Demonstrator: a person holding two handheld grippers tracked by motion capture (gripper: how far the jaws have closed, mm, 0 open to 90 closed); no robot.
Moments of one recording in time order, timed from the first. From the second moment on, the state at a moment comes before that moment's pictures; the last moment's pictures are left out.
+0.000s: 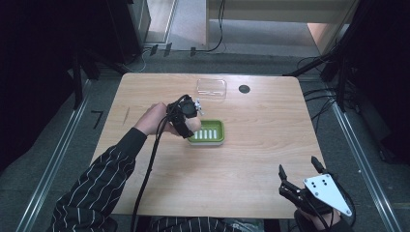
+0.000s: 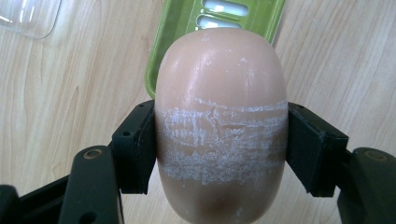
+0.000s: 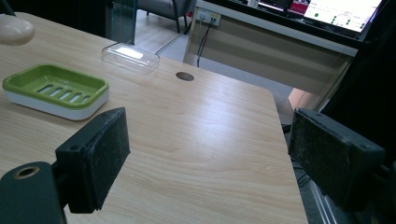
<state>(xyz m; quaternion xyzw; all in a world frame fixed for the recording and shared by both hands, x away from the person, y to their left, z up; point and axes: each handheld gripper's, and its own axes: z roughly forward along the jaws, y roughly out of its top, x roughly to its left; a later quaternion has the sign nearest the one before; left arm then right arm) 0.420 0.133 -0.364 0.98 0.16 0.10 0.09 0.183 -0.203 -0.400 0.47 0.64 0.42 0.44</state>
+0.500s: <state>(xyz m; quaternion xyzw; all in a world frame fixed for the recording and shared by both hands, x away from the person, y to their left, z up) 0.426 0.122 -0.368 0.98 0.13 0.11 0.09 0.179 -0.206 -0.400 0.47 0.64 0.41 0.45</state>
